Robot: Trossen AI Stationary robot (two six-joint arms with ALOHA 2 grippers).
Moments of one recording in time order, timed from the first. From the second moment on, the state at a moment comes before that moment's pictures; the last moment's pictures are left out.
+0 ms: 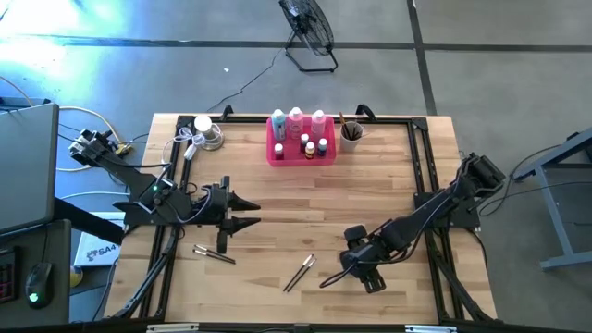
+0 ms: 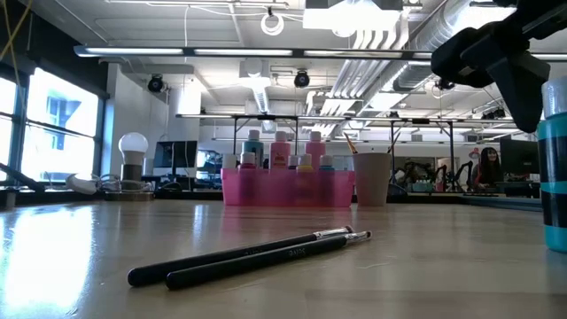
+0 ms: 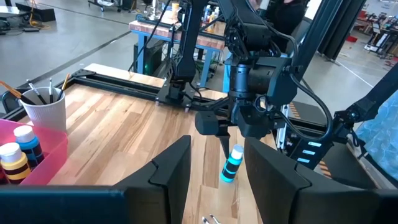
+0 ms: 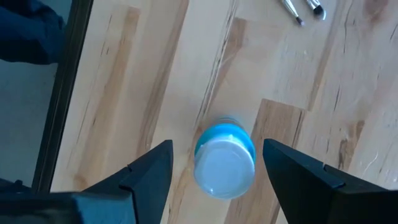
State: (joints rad) left arm -0.56 1.02 0.96 -0.10 -0.62 -0.35; right arm 0.57 1.63 1.11 -0.67 -0.05 0.34
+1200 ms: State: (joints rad) left arm -0.56 1.02 0.96 -0.11 -0.62 -0.35; right arm 0.57 1.63 1.11 -0.67 -0.05 0.34
